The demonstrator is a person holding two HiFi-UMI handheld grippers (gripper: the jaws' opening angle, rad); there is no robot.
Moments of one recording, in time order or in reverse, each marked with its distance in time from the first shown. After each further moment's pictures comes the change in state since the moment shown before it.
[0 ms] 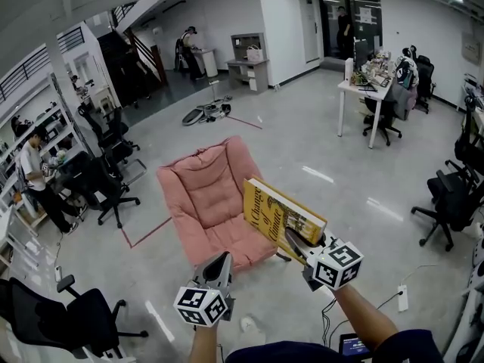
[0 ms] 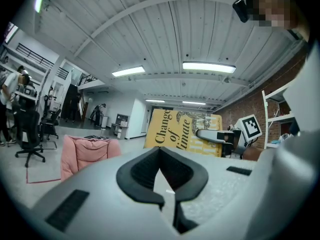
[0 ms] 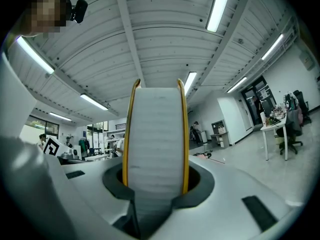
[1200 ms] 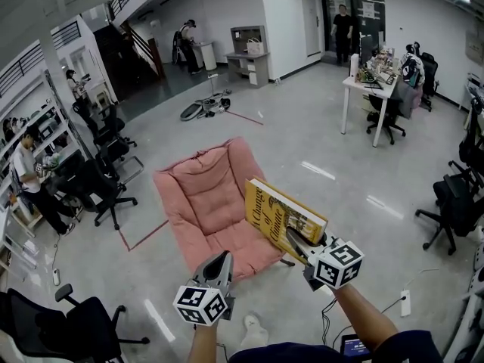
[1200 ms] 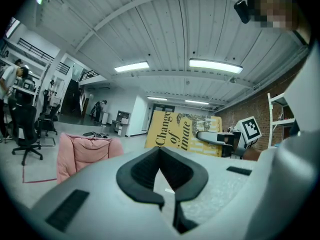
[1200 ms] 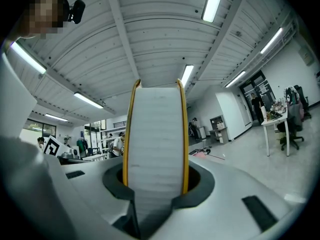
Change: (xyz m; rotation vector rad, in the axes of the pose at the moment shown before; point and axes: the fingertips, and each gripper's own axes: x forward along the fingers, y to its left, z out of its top) left arm 0.070 0.074 0.010 -0.037 0.024 -0.002; right arm 0.091 -0.048 -0.008 0.033 0.040 -0.011
